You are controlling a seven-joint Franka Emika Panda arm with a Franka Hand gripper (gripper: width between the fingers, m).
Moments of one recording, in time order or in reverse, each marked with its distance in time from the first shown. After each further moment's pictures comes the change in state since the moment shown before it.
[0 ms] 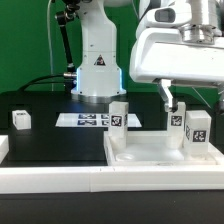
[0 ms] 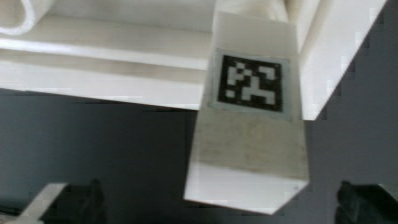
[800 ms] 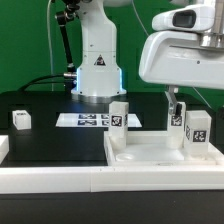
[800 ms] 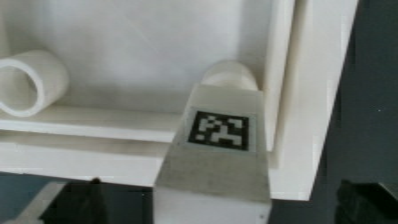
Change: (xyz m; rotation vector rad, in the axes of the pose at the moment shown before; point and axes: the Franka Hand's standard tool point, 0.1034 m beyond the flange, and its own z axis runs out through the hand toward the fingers) arm 0.002 -0.008 0.003 -0.016 -0.304 0.036
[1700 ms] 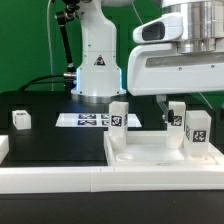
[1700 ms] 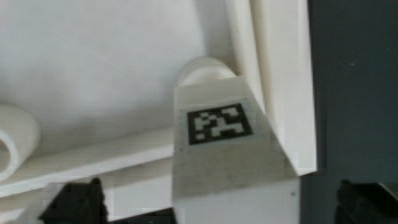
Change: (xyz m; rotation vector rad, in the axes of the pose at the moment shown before) arm 0.002 0.006 0.008 0.170 -0.031 0.248
